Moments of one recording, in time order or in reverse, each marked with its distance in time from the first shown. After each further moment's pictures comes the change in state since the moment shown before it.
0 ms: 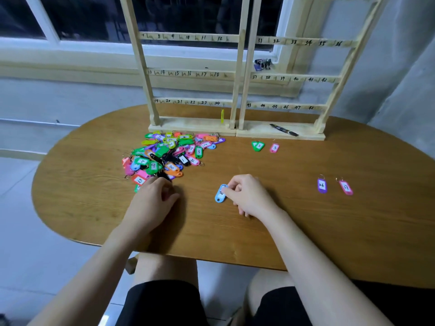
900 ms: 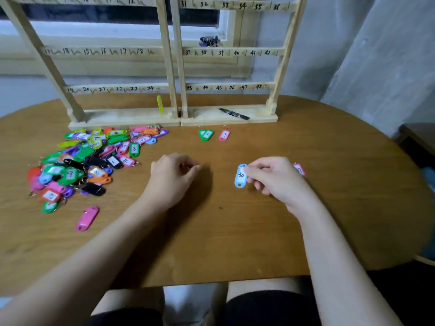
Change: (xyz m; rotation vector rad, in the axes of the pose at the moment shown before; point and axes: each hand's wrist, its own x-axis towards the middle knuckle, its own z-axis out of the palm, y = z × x) left_hand 0.056 0.149 0.080 -0.279 -0.089 0.252; right_hand -0.034 0.087 -0.122 0.391 0.172 0.178
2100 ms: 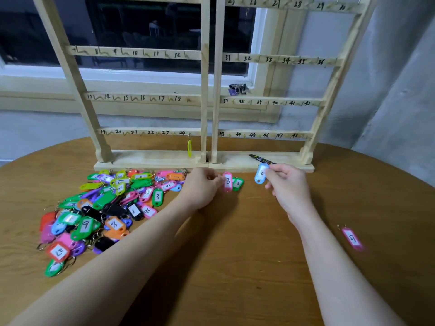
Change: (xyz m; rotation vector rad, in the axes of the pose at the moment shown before) left_hand 0.123 -0.032 0.007 -0.199 -0.025 -0.177; right_hand 0.134 -0.023 0.042 0.192 0.338 -0.170
